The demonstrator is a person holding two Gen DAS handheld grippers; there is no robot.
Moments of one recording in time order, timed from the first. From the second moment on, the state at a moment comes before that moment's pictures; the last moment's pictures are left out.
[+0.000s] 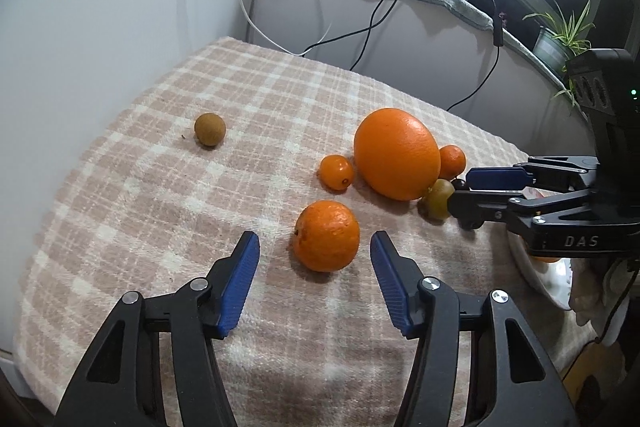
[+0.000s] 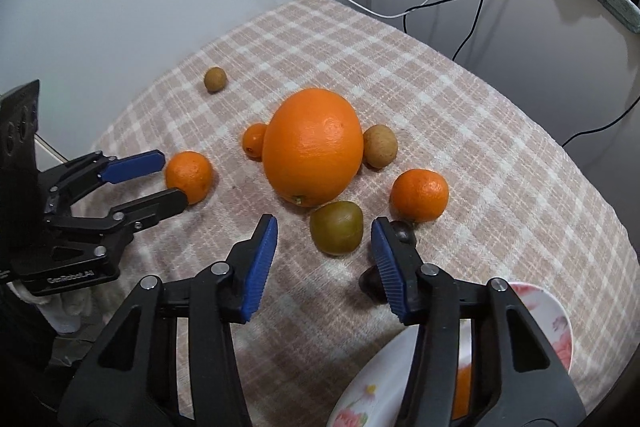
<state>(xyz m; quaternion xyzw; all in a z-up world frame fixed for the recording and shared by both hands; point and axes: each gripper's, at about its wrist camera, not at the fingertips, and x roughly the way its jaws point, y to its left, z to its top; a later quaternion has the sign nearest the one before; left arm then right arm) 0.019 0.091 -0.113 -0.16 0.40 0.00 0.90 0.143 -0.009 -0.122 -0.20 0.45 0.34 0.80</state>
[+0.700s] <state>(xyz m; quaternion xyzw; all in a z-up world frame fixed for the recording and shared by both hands) 0.033 0.092 -0.124 -0.16 0.41 -0.01 0.90 0.162 0.011 -0.146 -0.24 0.47 0.33 0.78</state>
